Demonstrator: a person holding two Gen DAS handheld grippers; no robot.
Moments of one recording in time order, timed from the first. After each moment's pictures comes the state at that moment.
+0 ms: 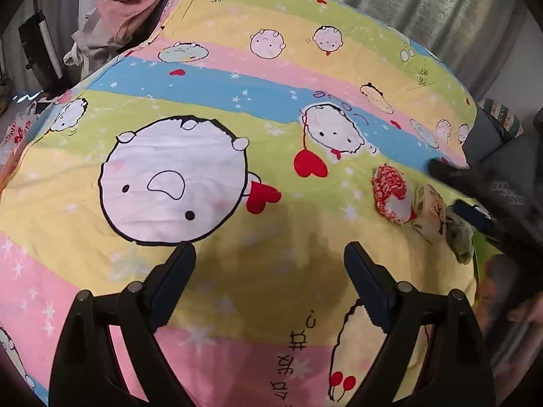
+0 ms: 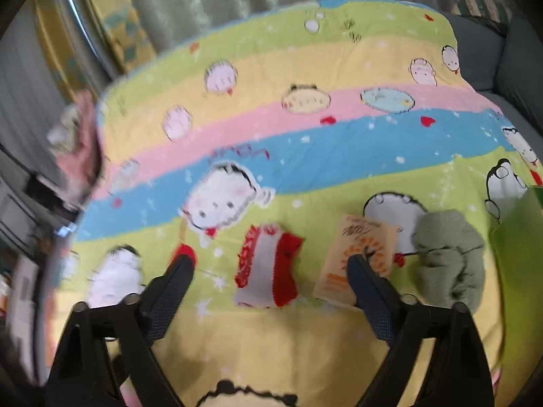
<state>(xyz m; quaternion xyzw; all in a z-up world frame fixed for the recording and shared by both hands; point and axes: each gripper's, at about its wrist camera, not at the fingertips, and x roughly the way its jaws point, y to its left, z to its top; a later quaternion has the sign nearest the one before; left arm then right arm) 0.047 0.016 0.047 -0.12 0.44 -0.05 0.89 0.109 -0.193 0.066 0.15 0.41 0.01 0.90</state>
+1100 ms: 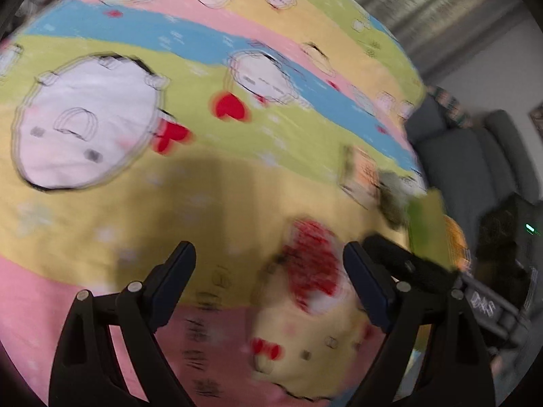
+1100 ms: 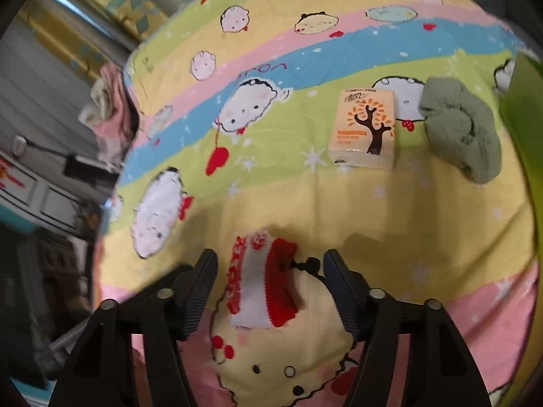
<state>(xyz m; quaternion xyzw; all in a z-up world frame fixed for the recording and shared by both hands) 0.043 0.004 0.035 -0.21 0.49 -0.17 0.83 0.038 -0.214 0.041 0.25 0.49 0.12 0.82</state>
